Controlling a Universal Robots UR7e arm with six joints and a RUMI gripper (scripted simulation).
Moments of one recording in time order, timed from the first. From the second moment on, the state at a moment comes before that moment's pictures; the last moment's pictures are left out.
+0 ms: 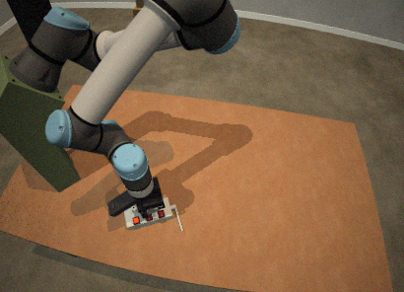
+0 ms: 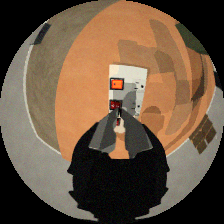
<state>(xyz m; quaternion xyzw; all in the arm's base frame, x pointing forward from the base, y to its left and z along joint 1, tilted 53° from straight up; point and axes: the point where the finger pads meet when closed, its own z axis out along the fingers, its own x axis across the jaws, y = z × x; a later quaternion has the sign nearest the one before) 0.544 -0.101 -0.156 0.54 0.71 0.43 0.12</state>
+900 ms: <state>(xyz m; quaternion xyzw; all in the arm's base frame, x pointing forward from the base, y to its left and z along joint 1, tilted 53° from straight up) 0.544 -0.100 -0.156 0.54 0.71 0.43 0.12</state>
